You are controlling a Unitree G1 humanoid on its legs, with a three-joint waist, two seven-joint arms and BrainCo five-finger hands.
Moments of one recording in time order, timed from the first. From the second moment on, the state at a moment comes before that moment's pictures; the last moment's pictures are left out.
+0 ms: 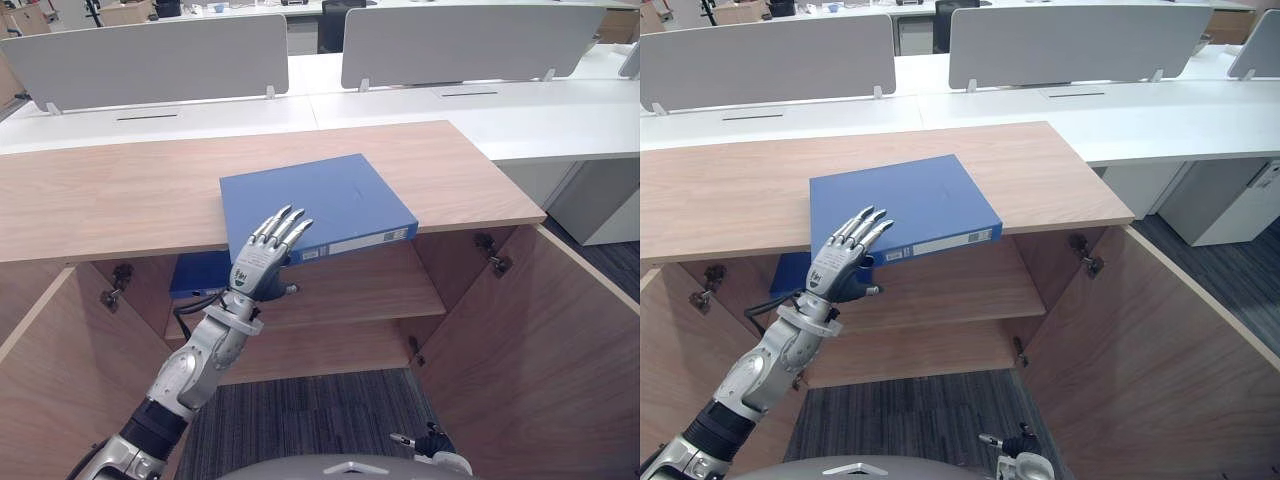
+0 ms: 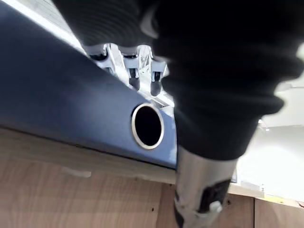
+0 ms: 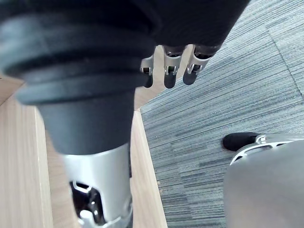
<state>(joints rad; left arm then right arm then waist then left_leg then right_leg) -0.12 0.36 -0.40 -0.05 0.93 -0.14 0.34 0.08 -0.13 -0.10 1.04 0.11 -0.08 -0.16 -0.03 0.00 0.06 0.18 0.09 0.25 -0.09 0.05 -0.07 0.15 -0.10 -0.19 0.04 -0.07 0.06</state>
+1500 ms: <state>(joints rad) -0.16 0.39 -0.23 -0.14 0.94 -0.12 0.41 0.09 -0.13 -0.10 1.03 0.20 -0.07 -0.11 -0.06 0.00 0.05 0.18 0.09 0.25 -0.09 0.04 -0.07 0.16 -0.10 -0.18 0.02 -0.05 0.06</state>
